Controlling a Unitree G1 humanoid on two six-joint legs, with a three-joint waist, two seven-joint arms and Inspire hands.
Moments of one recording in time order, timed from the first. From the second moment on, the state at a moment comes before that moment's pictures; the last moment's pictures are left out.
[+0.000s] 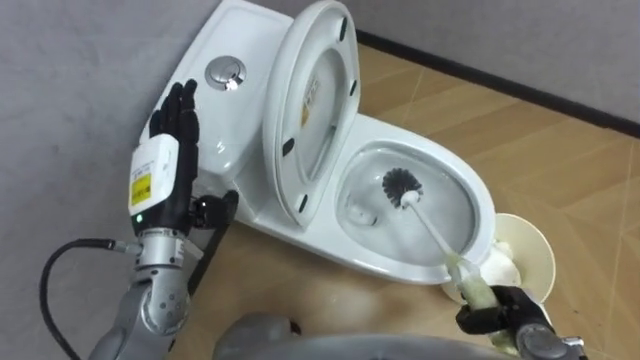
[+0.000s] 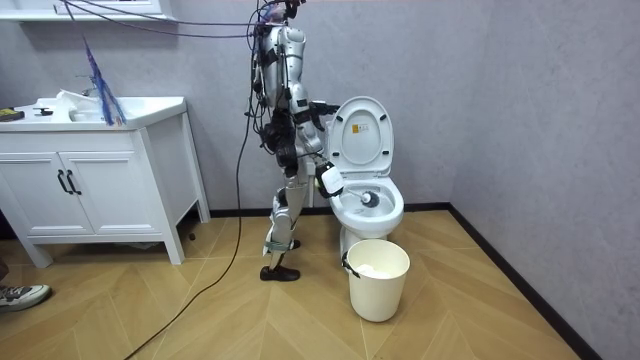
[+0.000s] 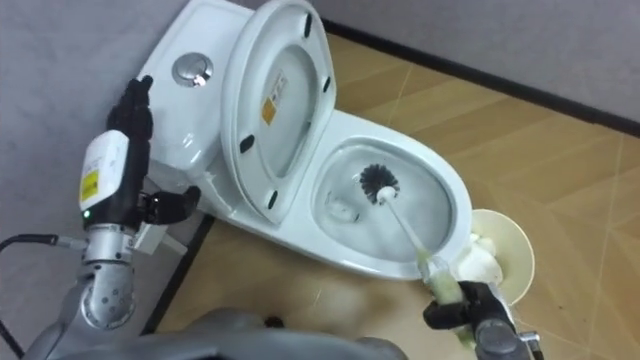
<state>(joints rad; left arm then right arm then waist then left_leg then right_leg) 0.30 0.30 -0.16 0.21 0.67 -0.24 0.47 0.08 -0.33 0.14 1.18 -0.04 -0.13 -0.08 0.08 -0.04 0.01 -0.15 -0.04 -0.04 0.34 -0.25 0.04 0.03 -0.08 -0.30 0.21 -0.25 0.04</state>
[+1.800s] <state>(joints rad) -0.19 0.46 -0.37 0.47 0.78 -0.27 0.64 -0.47 -0.60 0.42 1.16 -0.76 0.00 -0.39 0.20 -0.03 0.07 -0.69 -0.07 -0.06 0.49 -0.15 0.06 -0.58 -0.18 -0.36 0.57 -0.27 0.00</state>
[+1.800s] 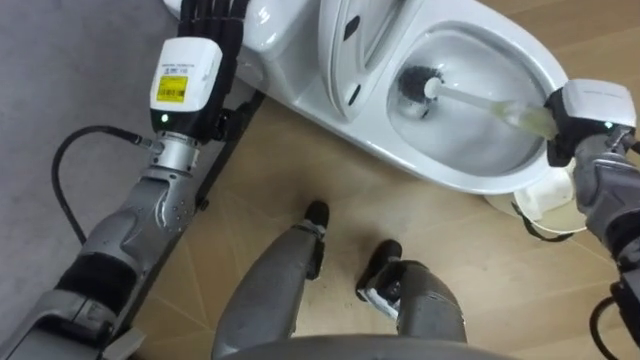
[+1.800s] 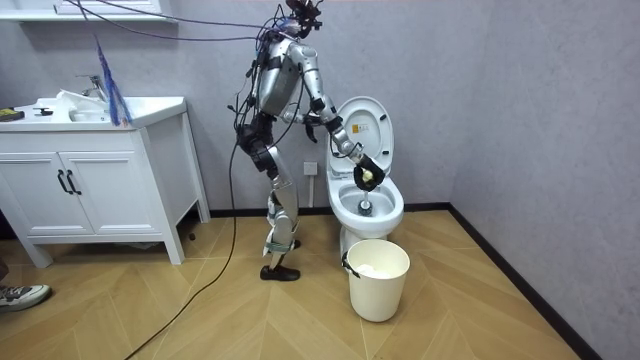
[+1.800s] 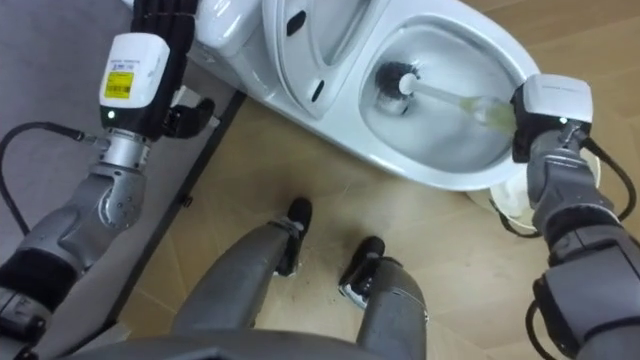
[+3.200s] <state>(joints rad) -0.14 0.41 -0.42 0.47 0.70 -0.11 0.68 -0.31 -0.51 0.49 0.95 -0.89 0.16 -0.46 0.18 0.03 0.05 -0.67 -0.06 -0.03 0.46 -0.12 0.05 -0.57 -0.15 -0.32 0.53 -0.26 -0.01</state>
